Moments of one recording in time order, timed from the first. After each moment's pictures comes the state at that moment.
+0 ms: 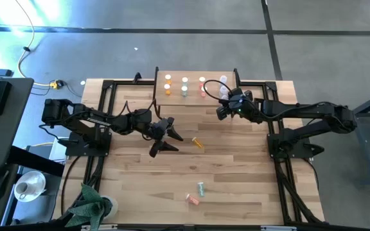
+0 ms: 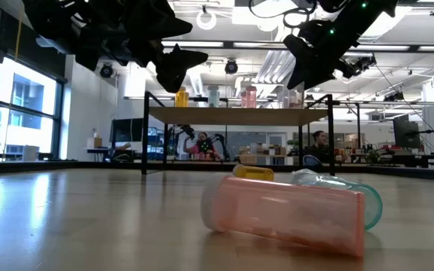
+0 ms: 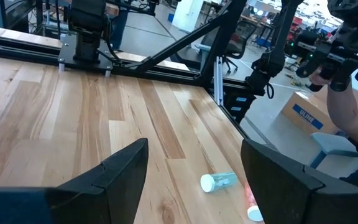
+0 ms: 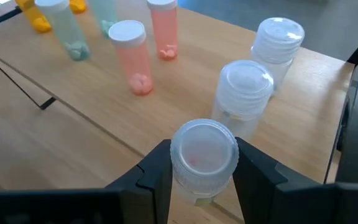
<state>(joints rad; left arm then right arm) 0.21 1.44 0.57 0.66 0.49 -0.21 -0.20 1.17 0.85 -0.39 0.59 0.52</state>
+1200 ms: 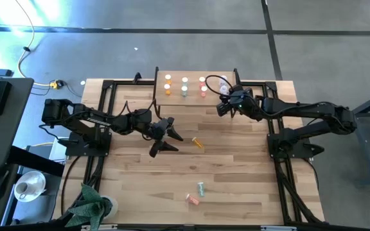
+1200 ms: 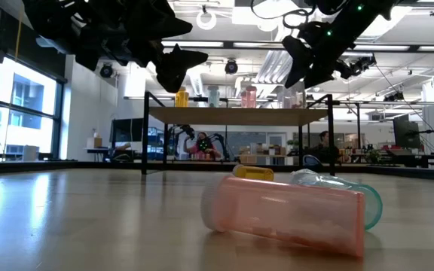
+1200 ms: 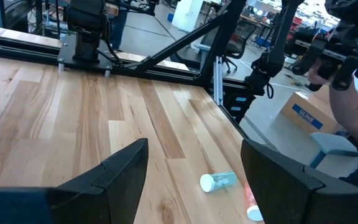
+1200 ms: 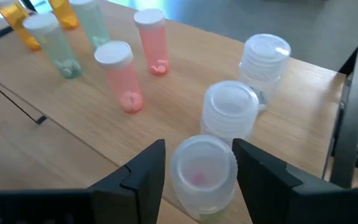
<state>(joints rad) 0.21 1.44 0.57 0.66 0.49 -0.21 -0.25 1.17 0.85 -0.35 0.56 0.49</state>
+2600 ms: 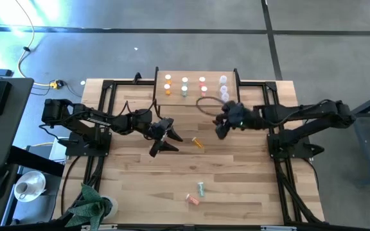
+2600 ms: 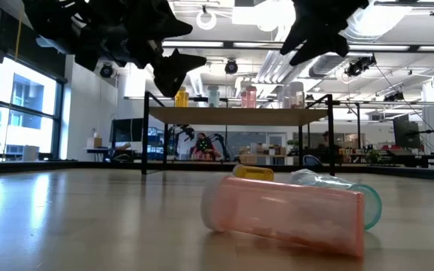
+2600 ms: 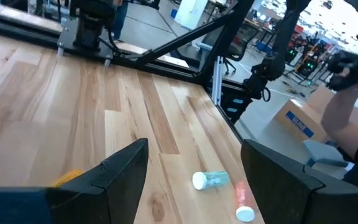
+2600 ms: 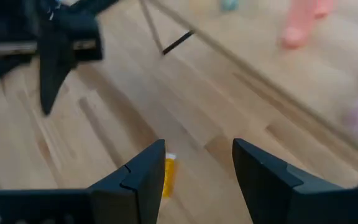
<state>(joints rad) 0.21 1.44 0.57 0.64 0.49 -0.29 0.04 1.21 1.03 -0.59 0.38 0.62</state>
